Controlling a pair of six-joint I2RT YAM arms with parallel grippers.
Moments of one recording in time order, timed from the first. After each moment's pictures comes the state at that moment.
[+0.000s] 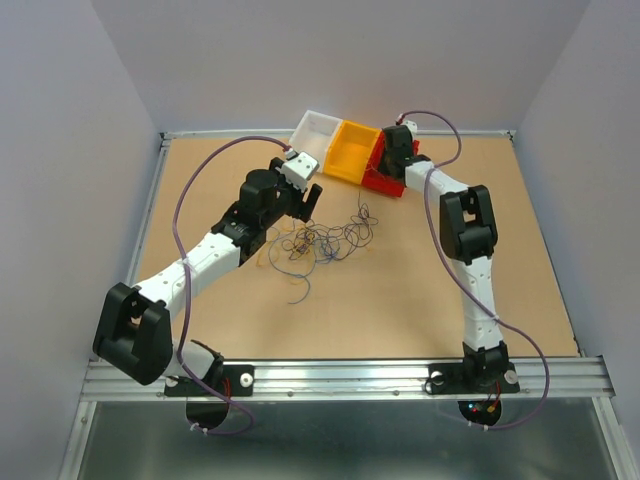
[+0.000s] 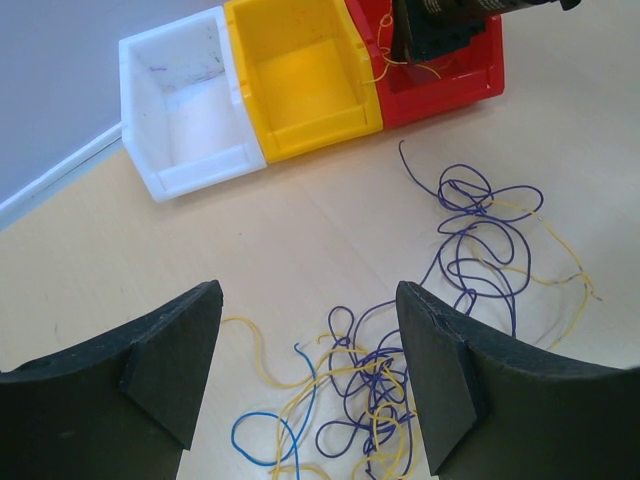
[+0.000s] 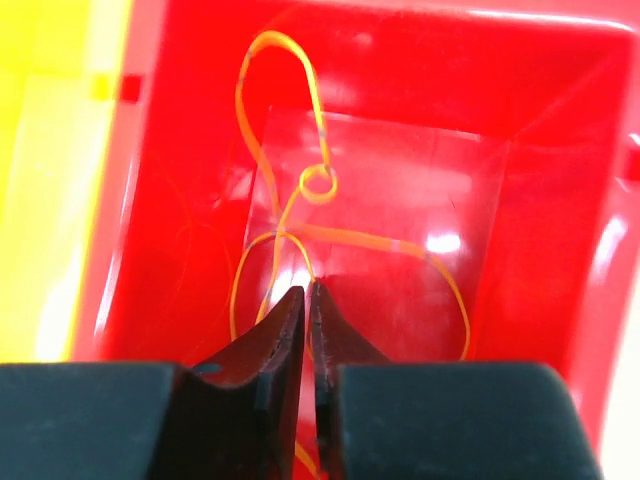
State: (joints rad) left arm -0.53 1.36 0.96 0.14 0.05 0.19; right arm 0.28 2.43 1.96 -0.17 0.29 0.42
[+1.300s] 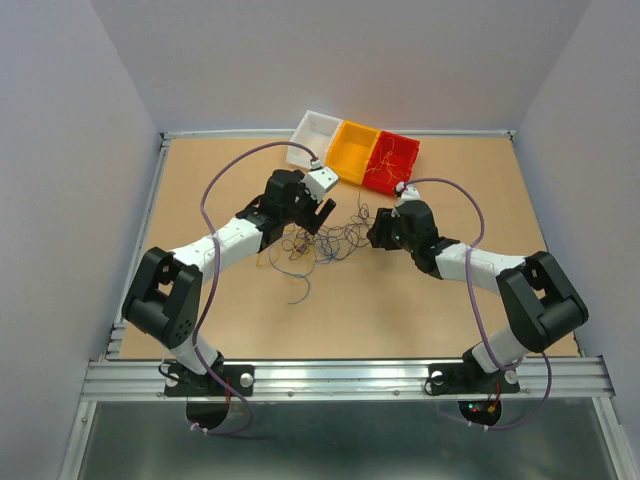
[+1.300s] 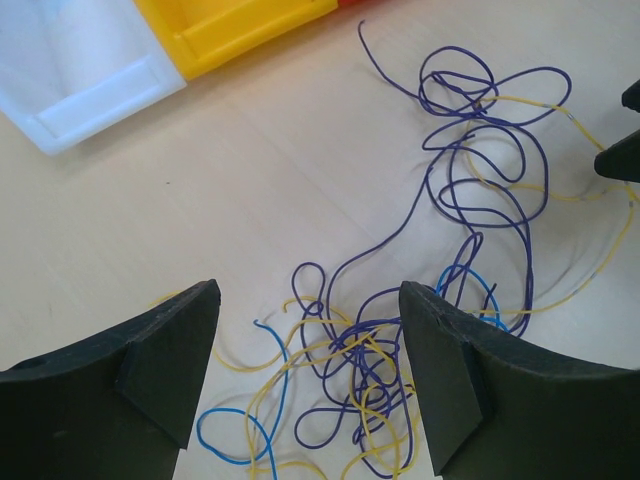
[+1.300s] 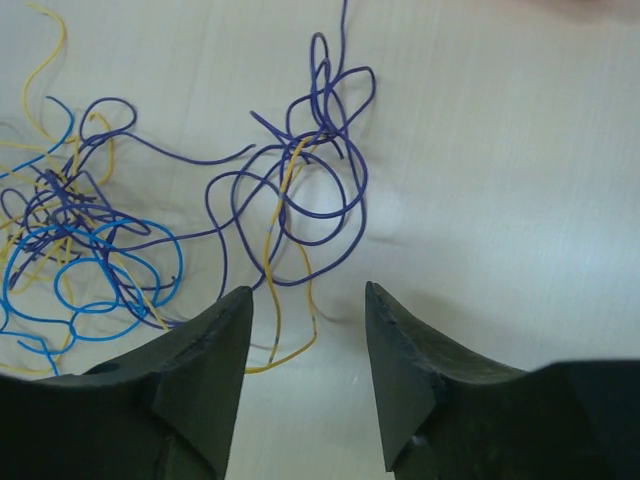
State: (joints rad) left arm -0.55 1.58 1.04 0.04 0.10 0.27; right arm 0.49 1.53 0.73 0.26 0.05 0.41
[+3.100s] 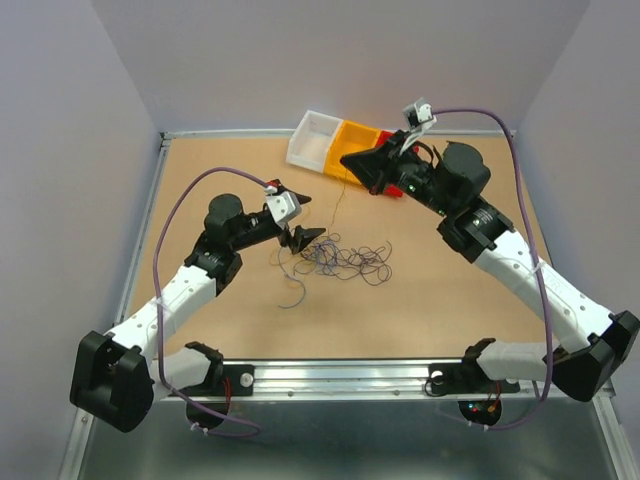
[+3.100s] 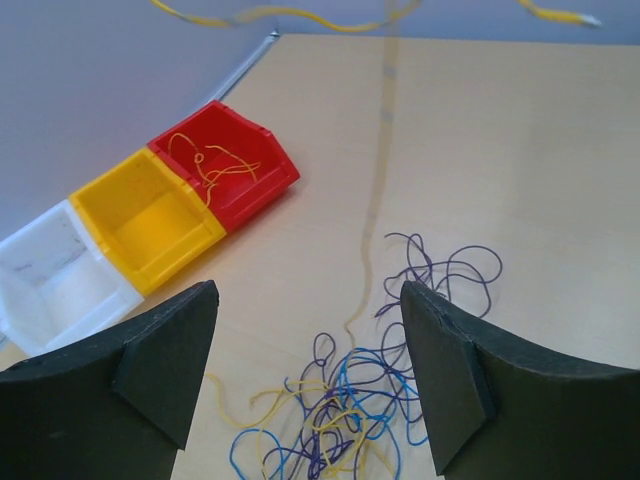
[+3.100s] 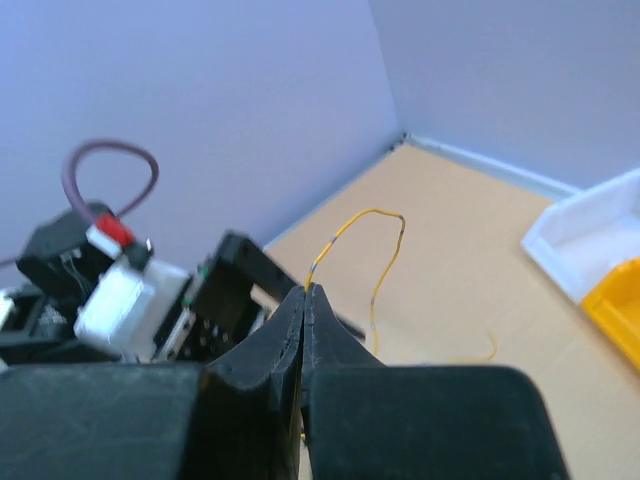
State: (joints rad) left arm -0.45 1.10 0.71 0.35 0.66 0.24; right arm 0.65 1.22 1.25 0.08 -0.28 0.36
